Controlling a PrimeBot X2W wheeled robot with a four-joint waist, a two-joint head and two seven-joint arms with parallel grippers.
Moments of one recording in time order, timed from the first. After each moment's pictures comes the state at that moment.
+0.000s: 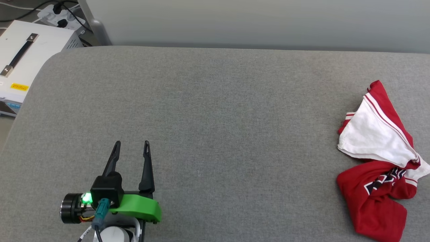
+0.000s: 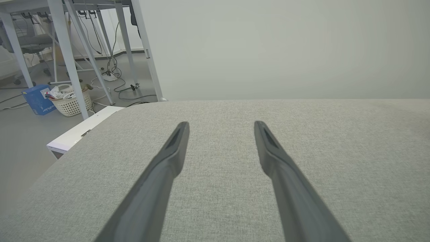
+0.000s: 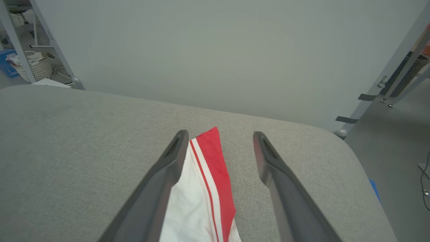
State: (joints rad) left arm -0.05 0.05 -0.05 0.09 -0.04 0.01 -0.26; right arm -0.24 -0.86 0.26 0.24 0.86 0.13 -0.14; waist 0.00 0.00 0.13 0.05
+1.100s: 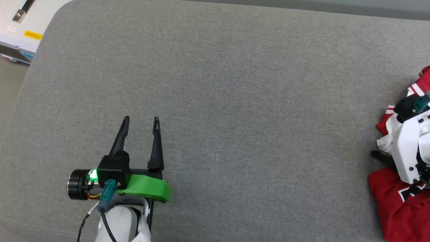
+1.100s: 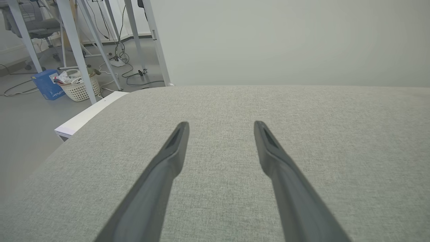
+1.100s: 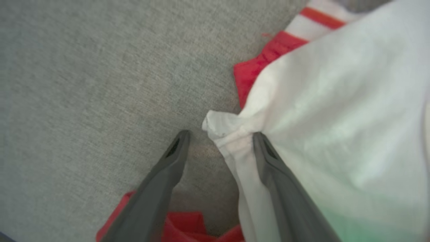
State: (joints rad) left arm -0.15 0.05 -0.11 0.08 -0.06 0.02 -0.26; right arm -0.56 -0.77 0.65 0.35 0.80 0.13 0.73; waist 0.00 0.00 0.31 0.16
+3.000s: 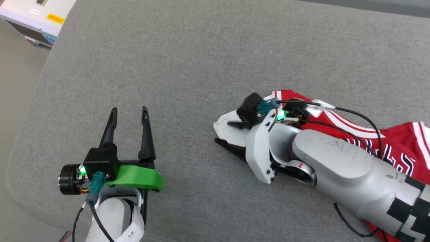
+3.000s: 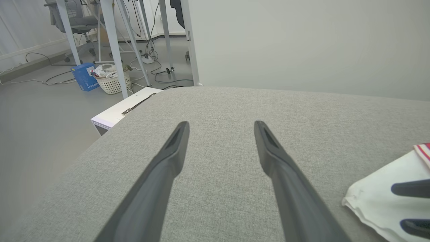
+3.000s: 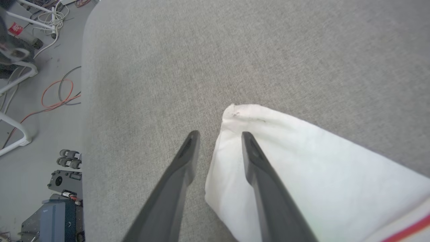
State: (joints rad) left arm -0.19 0.05 -0.08 0.08 -0.10 0.05 -0.26; right arm -0.95 -0.30 1.27 0.43 0.93 0.13 0.22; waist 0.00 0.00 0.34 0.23
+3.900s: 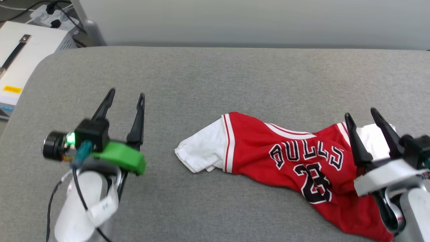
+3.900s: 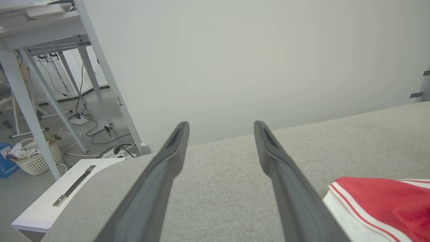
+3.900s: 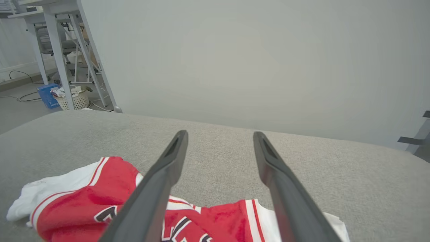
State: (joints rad) left arm -0.31 0.20 -0.09 0.19 -0.11 -0.12 -0.21; right arm -0.23 -0.32 0.16 0.21 0.36 0.13 -0.26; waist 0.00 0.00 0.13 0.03
